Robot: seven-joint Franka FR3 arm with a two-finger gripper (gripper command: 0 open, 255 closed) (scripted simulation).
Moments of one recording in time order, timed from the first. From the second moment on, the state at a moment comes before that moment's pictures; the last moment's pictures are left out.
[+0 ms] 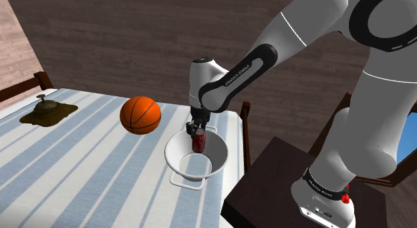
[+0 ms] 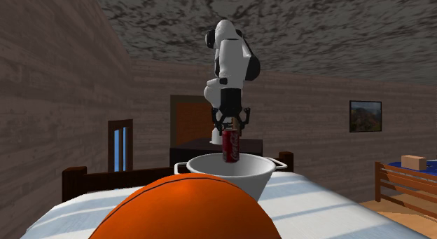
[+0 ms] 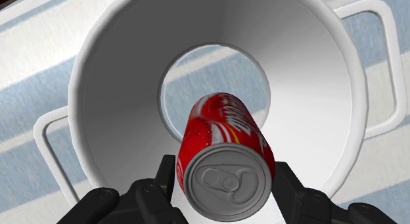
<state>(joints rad) 0.24 0.15 0.05 -2.33 -0.02 2.48 0.21</state>
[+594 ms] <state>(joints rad) 0.24 0.13 0.05 -2.33 -0.02 2.46 0.21</state>
